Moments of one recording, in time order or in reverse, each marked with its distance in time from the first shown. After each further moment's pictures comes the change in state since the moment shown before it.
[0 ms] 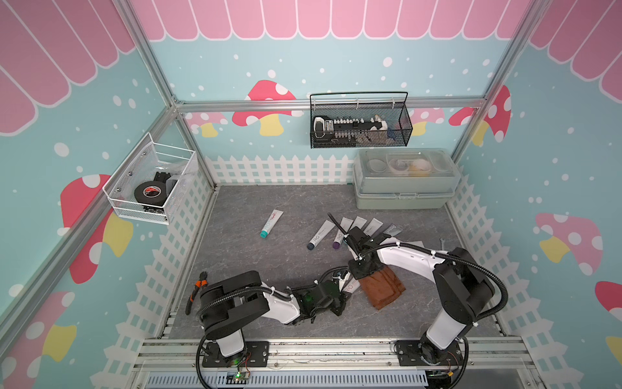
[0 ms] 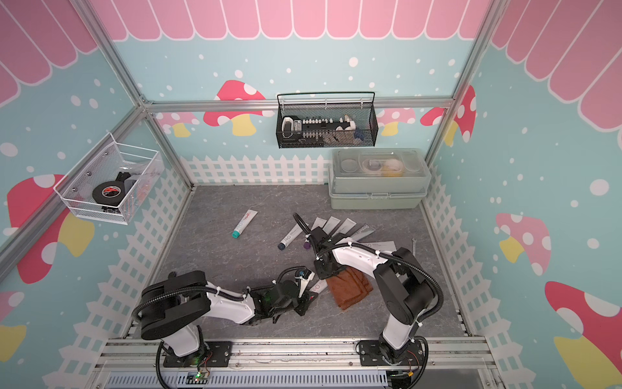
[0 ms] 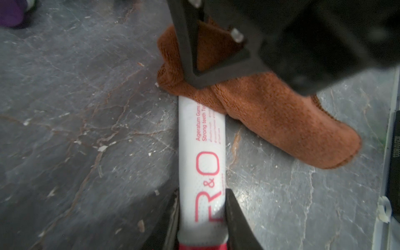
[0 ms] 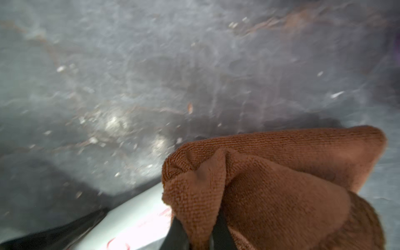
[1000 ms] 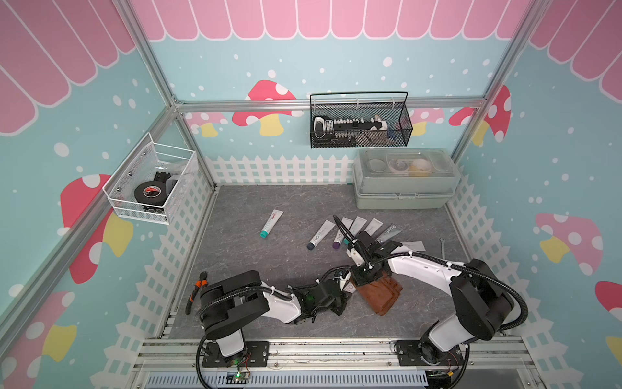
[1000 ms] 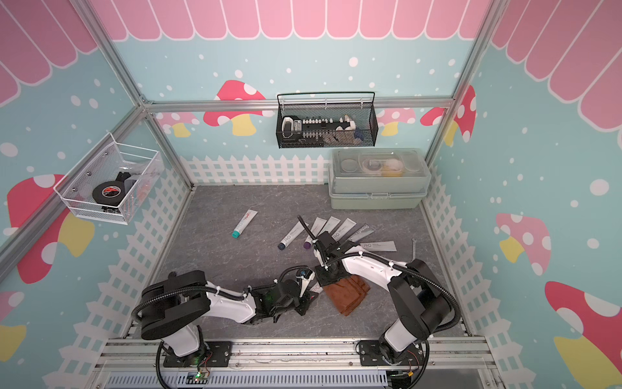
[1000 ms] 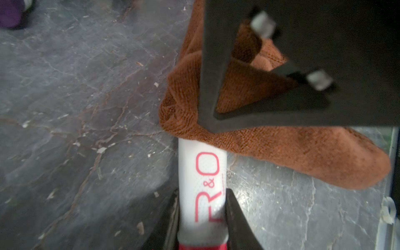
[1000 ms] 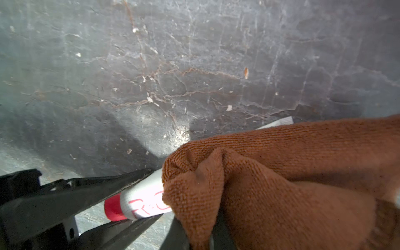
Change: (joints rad) left arm 0.000 0.001 0.022 -0.035 -0.004 0.007; right arm 0.008 -0.138 -0.130 0.079 -0.221 -0.011
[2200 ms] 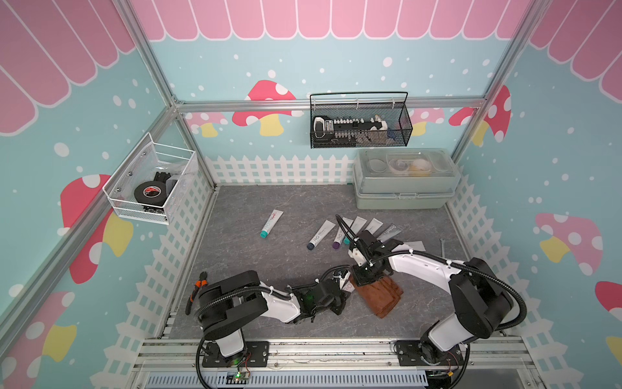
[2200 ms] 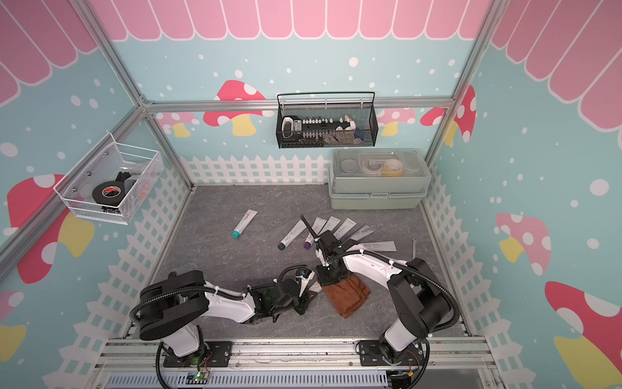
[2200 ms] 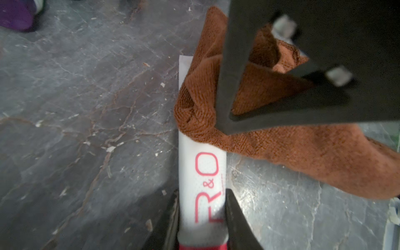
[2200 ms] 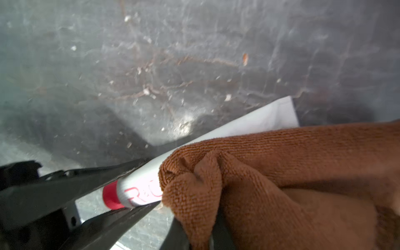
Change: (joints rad) left arm 0.006 -0.011 -0.002 -0.018 -0.006 0.005; right arm -0.039 0.023 0.022 -0.032 -0.041 0.006
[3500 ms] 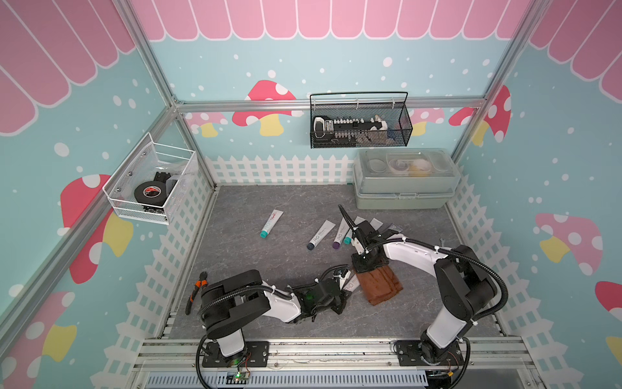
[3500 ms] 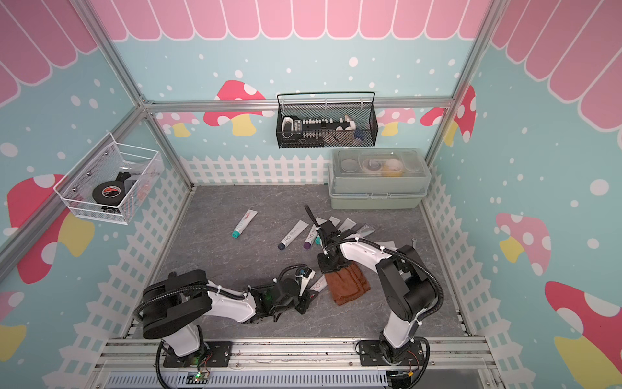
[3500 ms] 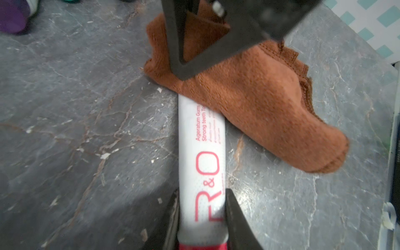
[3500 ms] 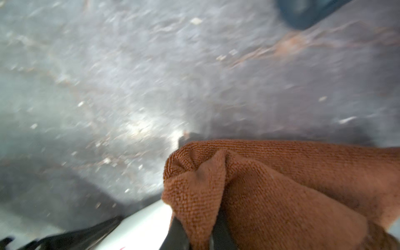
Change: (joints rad) left arm 0.001 0.009 -0.014 0.047 0.019 -0.008; right arm -0.083 0.118 0.087 0.043 0.111 -0.013
